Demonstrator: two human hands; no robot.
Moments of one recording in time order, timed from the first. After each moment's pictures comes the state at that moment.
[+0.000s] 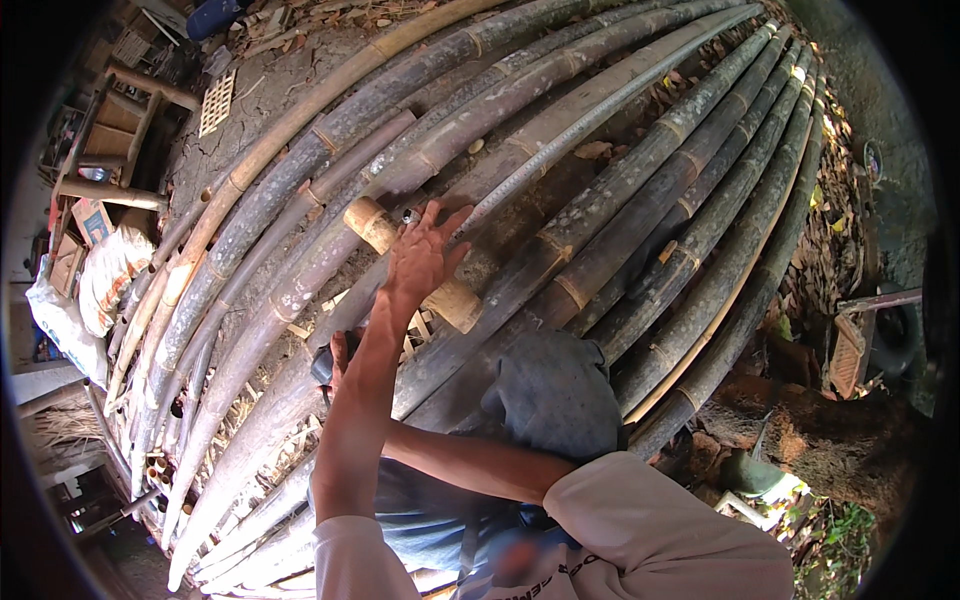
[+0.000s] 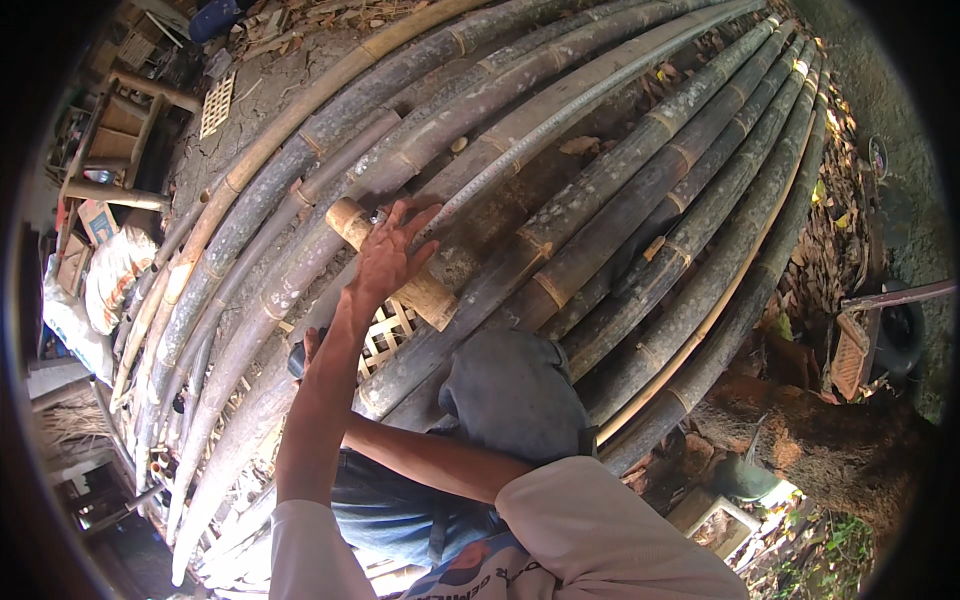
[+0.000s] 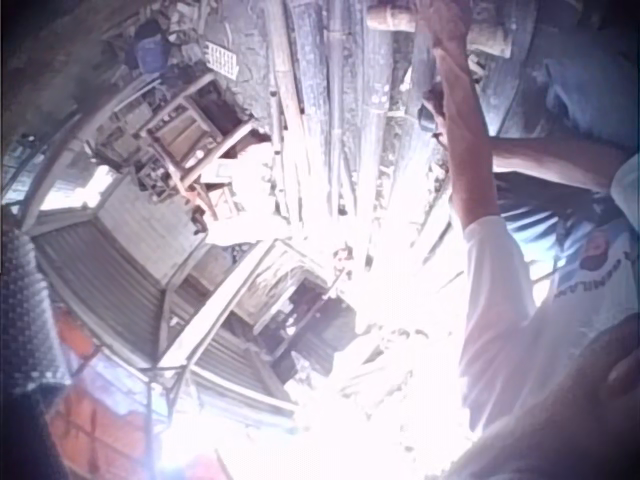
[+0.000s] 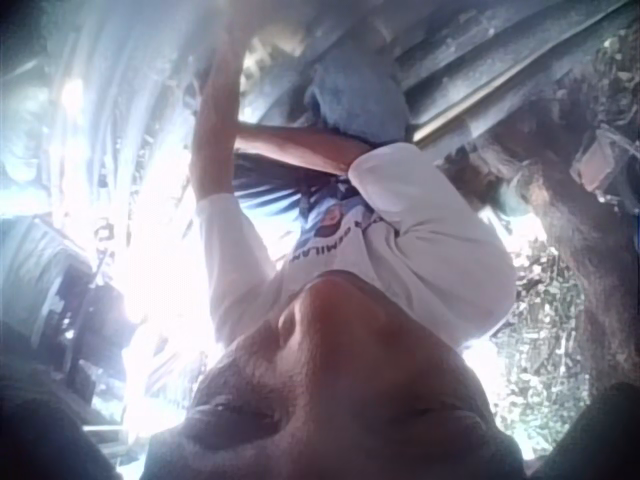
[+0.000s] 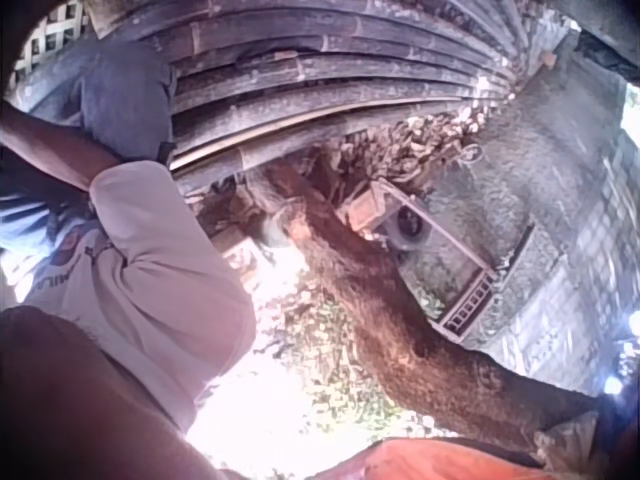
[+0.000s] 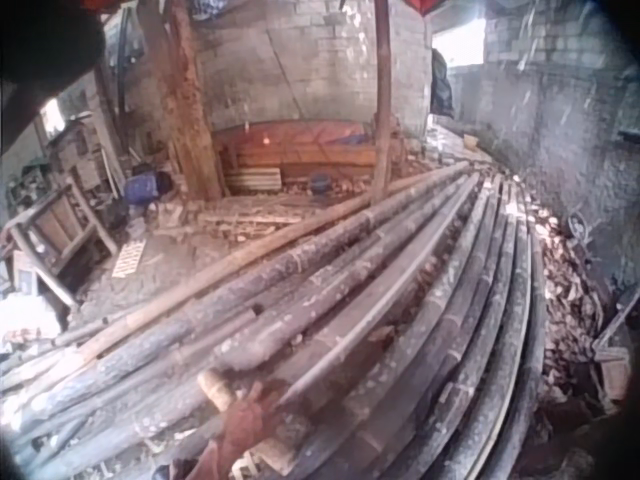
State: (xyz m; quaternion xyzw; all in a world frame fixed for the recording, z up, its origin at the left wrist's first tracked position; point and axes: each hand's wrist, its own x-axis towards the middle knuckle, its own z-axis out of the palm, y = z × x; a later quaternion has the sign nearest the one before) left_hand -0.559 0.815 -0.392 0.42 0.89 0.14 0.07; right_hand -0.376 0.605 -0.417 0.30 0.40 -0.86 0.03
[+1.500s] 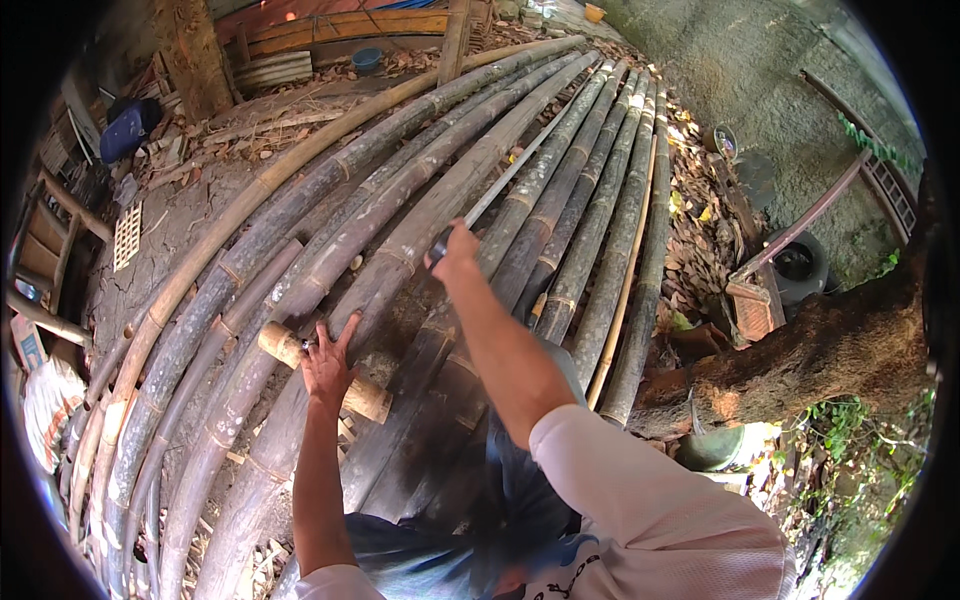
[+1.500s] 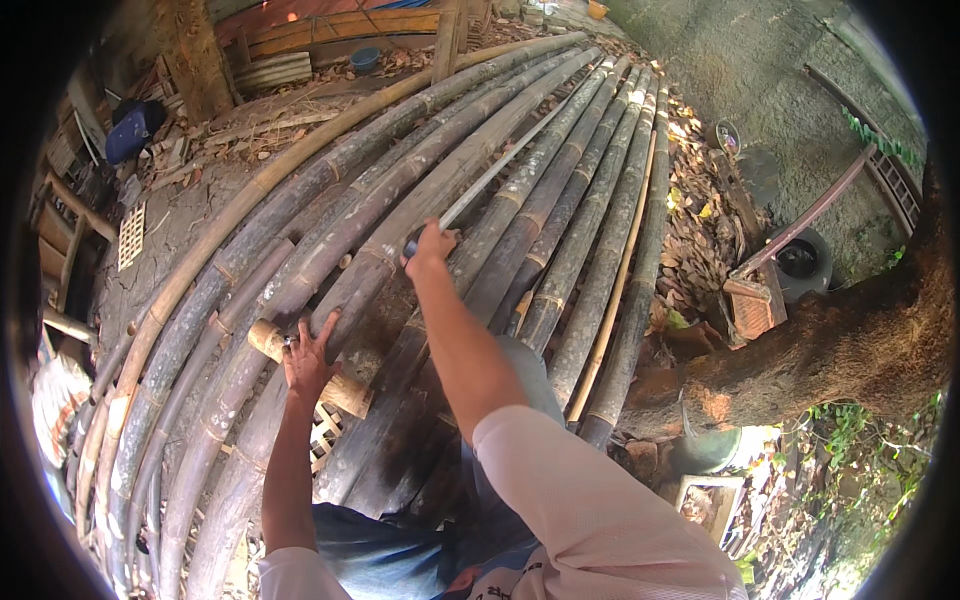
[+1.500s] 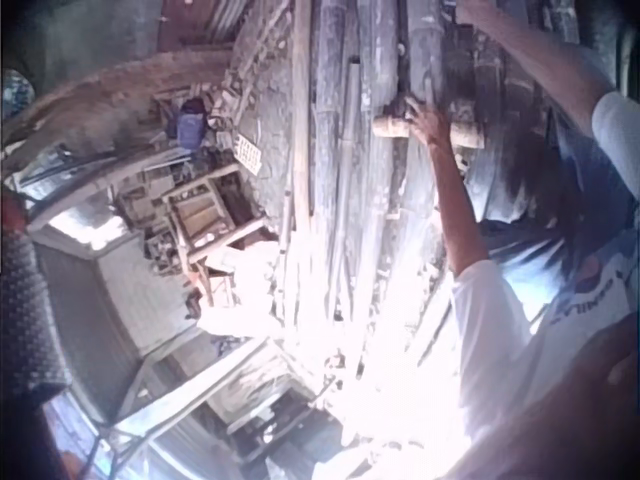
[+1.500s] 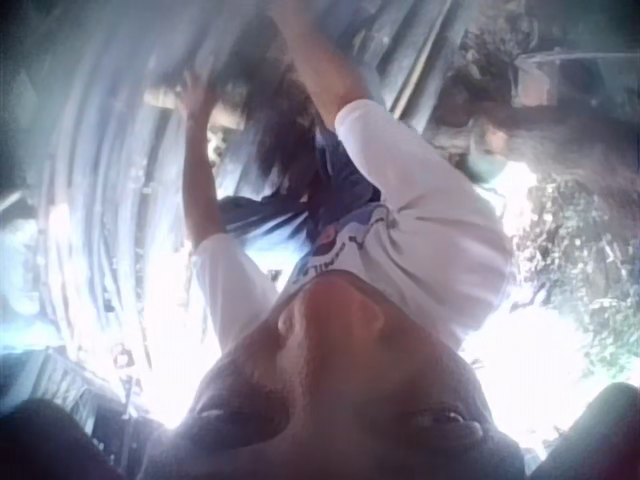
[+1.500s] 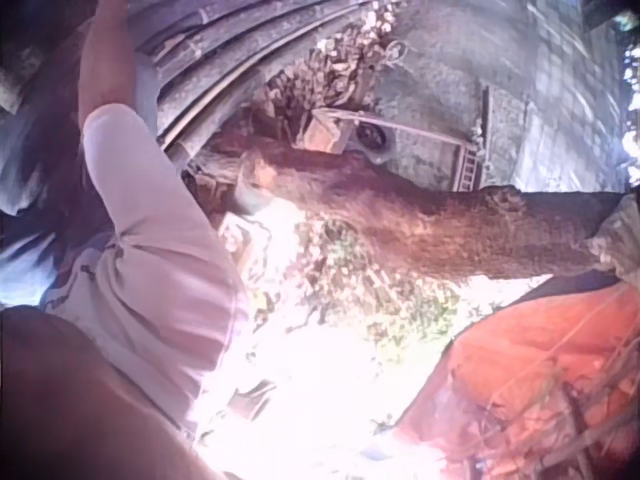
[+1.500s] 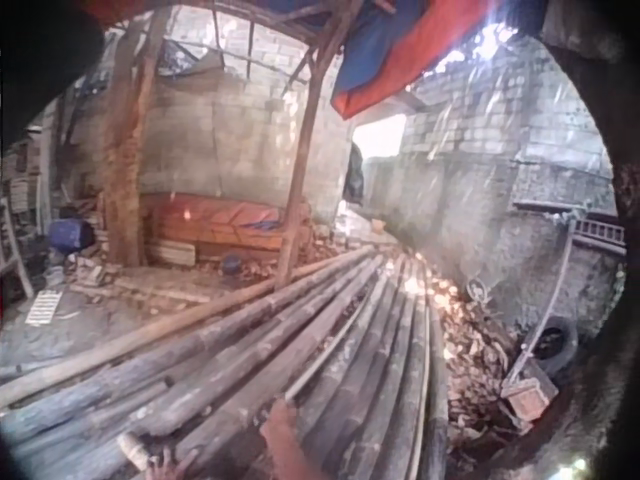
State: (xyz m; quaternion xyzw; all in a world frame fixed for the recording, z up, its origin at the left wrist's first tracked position) left_hand -0.544 0.809 -0.418 0.35 0.93 -0.06 0.06; right_hand -0.538 1.117 -0.395 0.50 0.16 -0.81 -0.27
